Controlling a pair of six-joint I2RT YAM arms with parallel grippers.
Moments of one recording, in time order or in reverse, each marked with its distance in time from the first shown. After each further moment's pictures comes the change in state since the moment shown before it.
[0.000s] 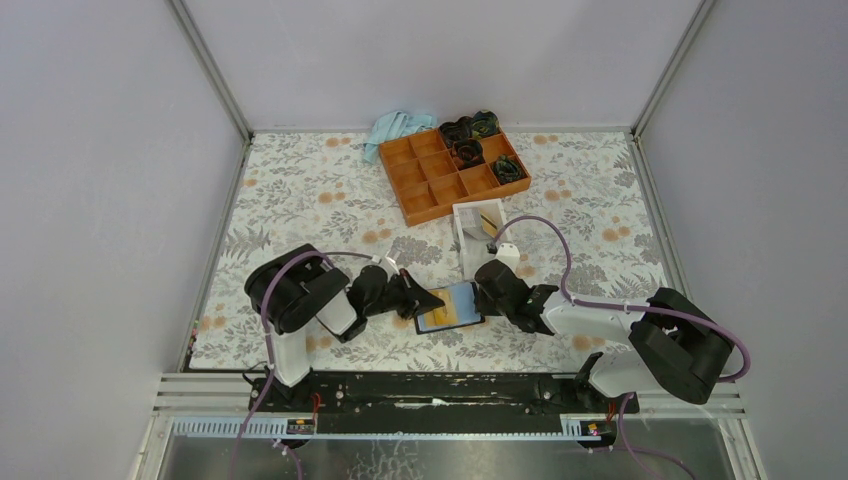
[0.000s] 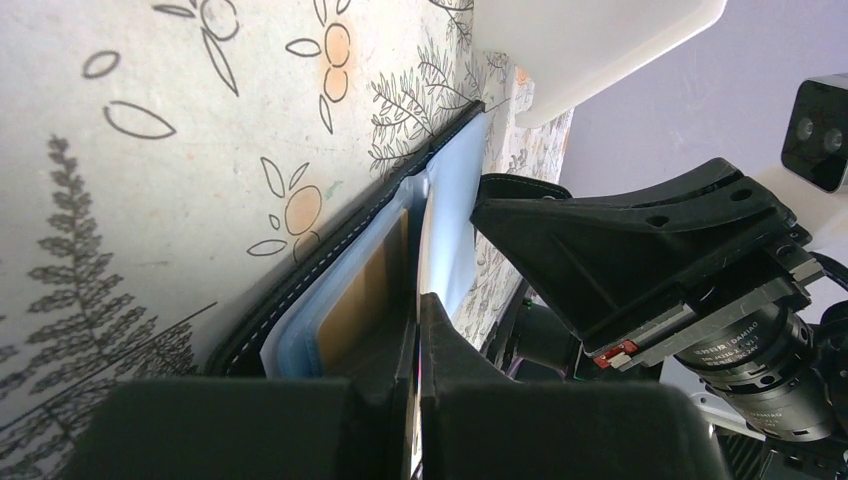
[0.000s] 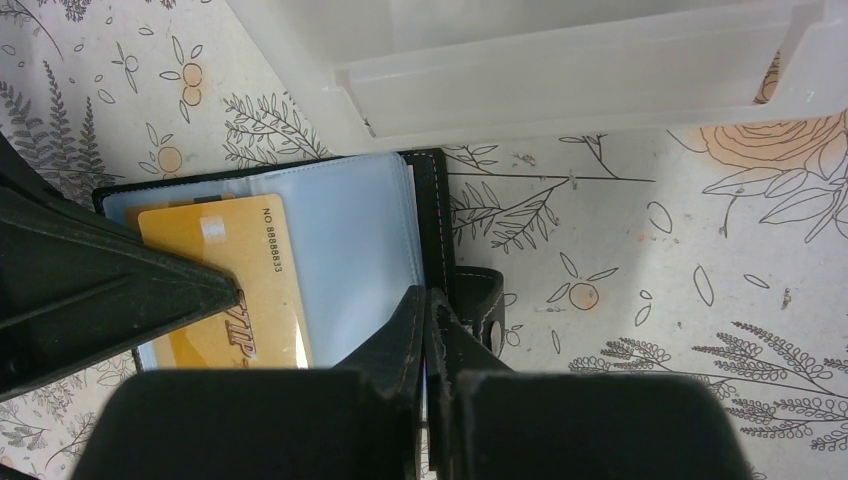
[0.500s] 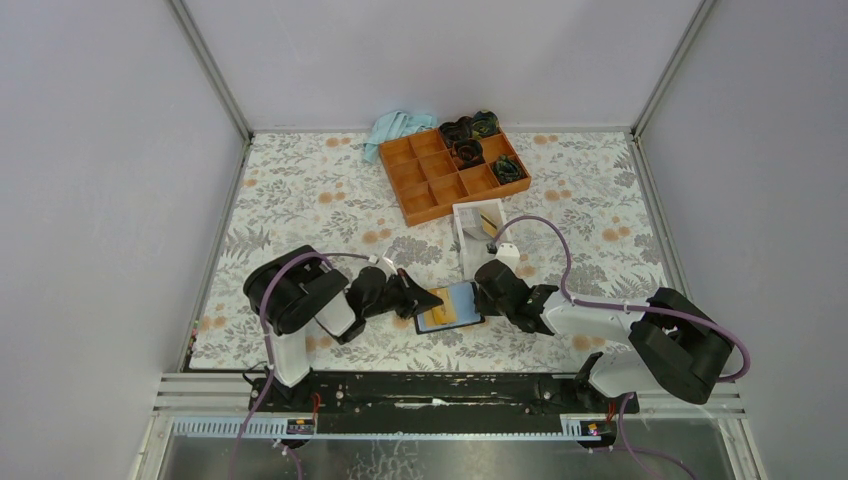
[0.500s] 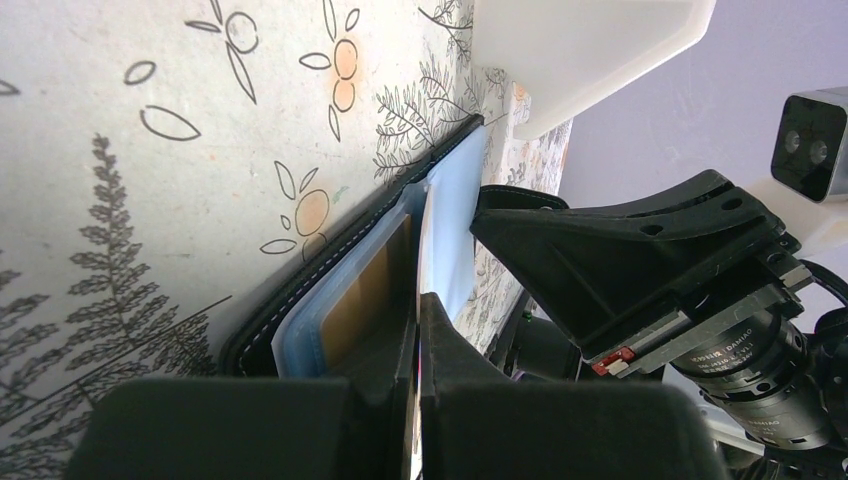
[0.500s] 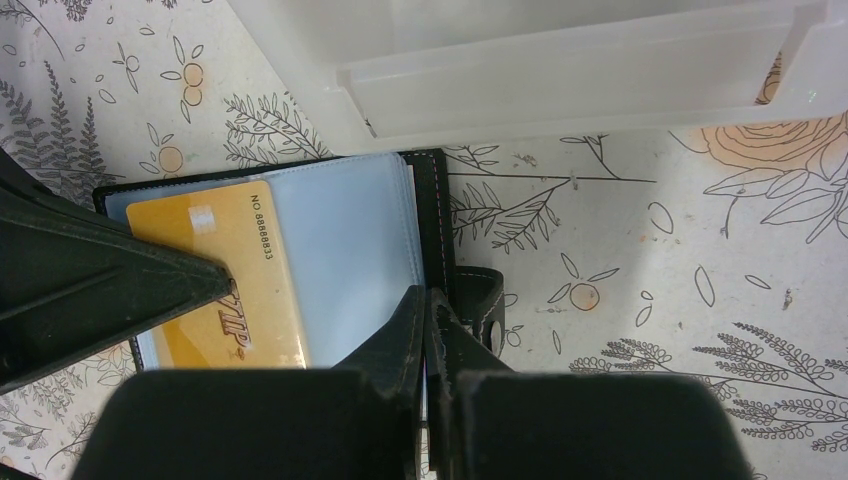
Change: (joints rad) left arm -0.002 -0.009 -0.019 0.020 -0.045 -0.007; right arm 0.000 0.000 0.000 0.002 -0.001 0.000
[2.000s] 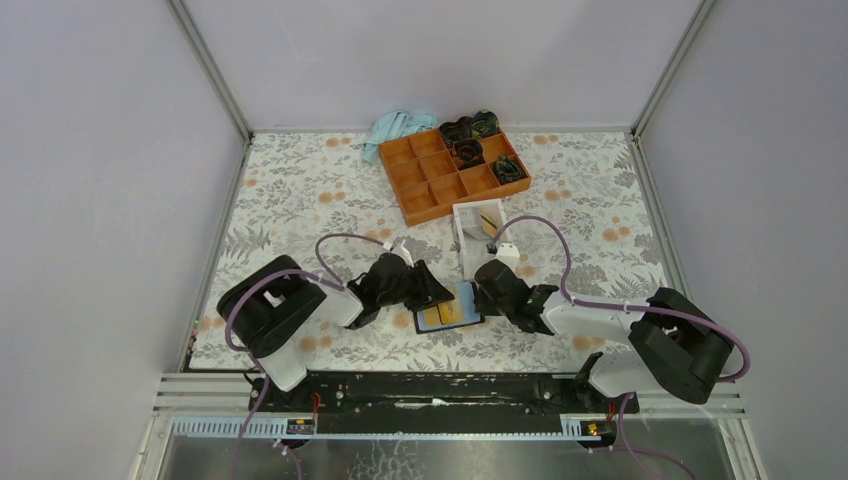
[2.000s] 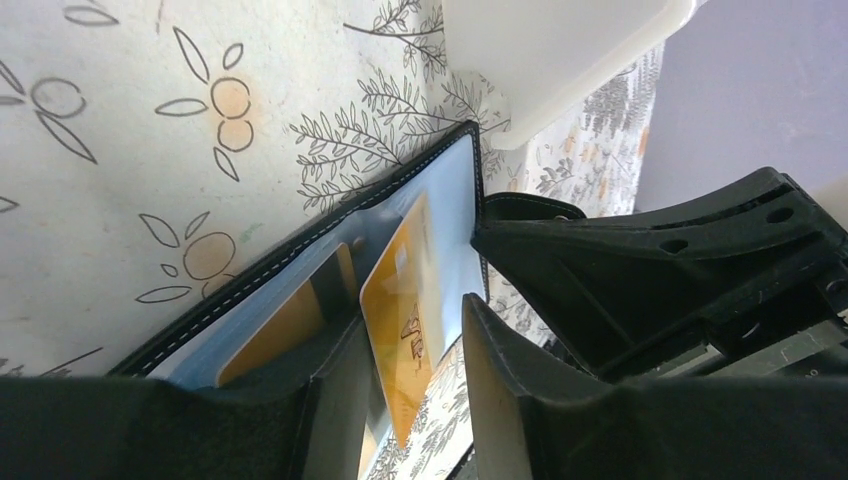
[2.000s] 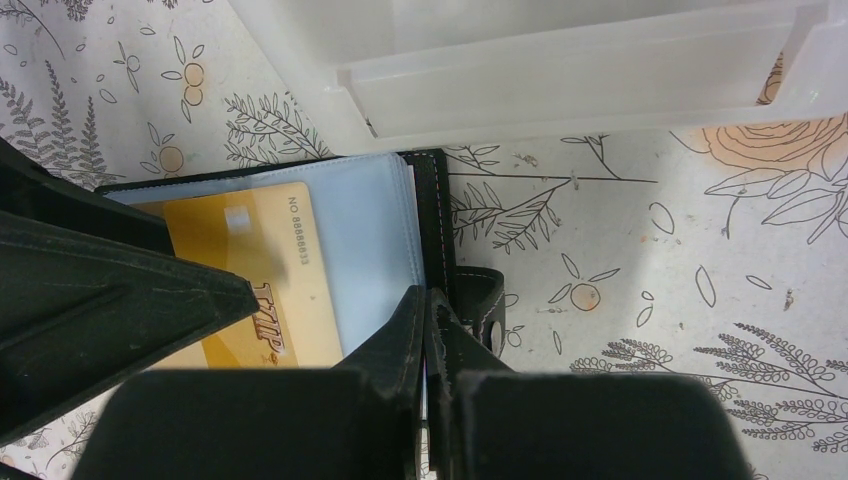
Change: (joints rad) left arm -0.070 -0.160 0.159 -0.443 -0.065 0.173; right arm 0.000 0.000 0.000 0.001 -0.001 0.000
